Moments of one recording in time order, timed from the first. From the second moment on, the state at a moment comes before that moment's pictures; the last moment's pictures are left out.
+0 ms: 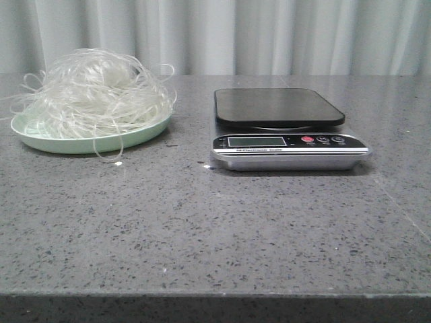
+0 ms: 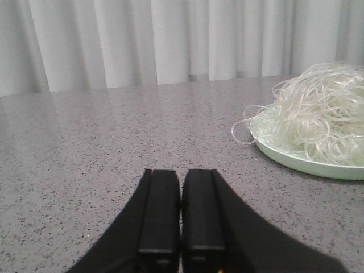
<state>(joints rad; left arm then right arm) -0.01 0.00 0.00 -0.01 0.08 0.09 0.00 -0.01 0.03 0.08 0.09 0.01</state>
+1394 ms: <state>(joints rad) -0.01 0.09 -0.47 -0.01 -0.10 0.09 0.00 -0.01 0.03 0.08 0.09 0.01</state>
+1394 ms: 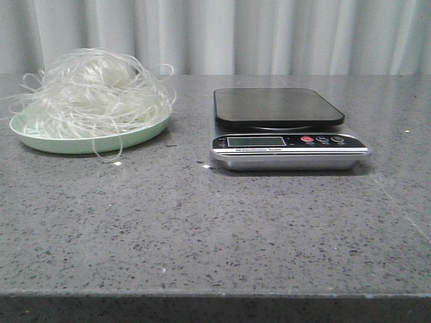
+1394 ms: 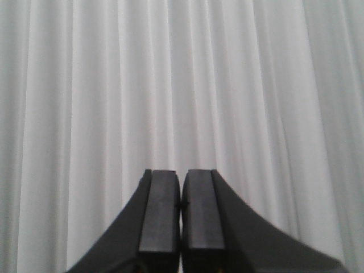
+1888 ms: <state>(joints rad) -0.11 0.55 -0.86 -0.01 0.32 0.09 0.00 -0.01 0.03 0.08 0.09 0.01</state>
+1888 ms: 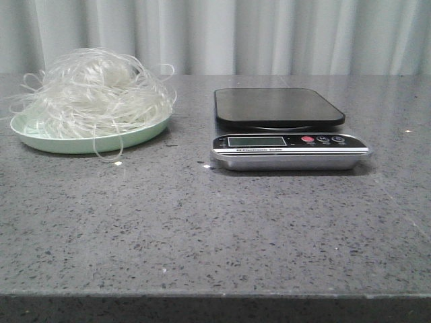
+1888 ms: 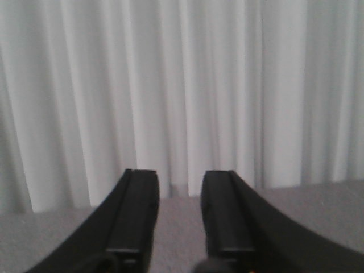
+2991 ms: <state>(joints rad) -0.18 1.70 -1.55 -0.36 0.98 0.39 0.00 -0.01 0.03 0.08 0.09 0.01</state>
